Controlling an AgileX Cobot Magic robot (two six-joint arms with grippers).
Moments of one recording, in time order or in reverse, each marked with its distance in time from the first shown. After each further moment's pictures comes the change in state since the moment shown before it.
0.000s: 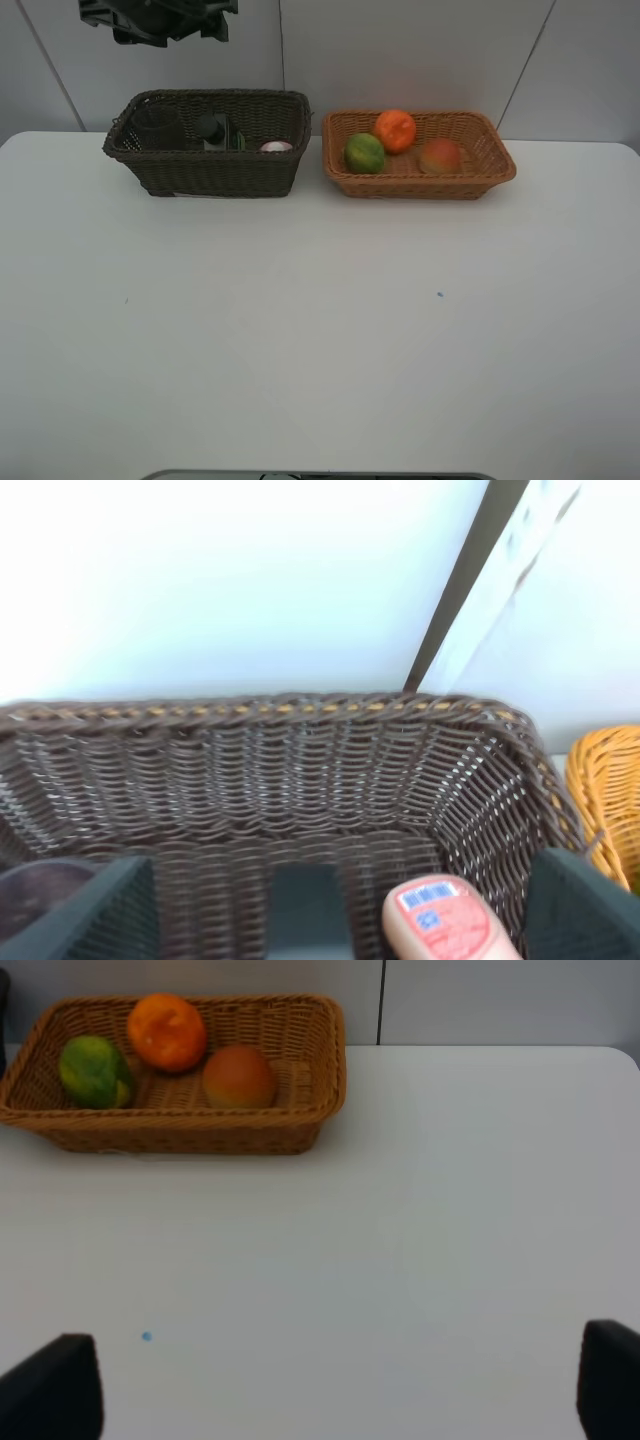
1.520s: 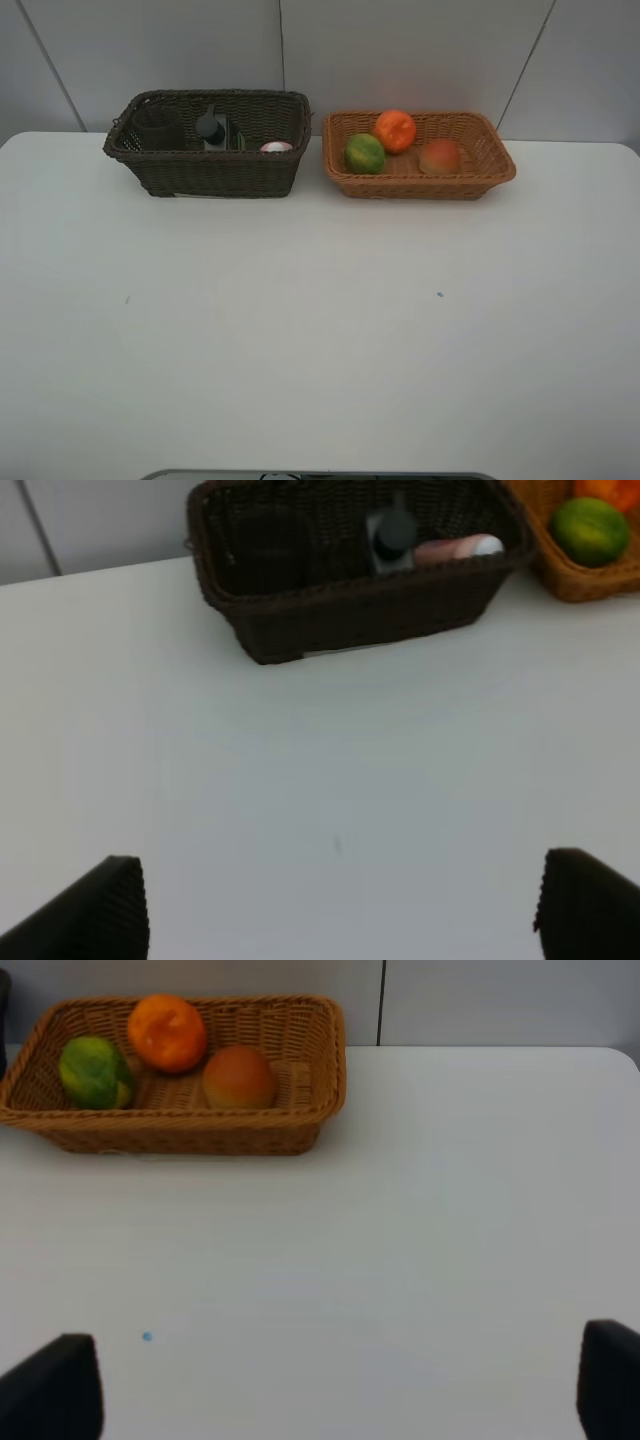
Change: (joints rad) left arm -0.013 -1.523 0.595 -0.251 0.823 0.470; right arm 0.000 0.000 0.000 0.000 0.000 0.000
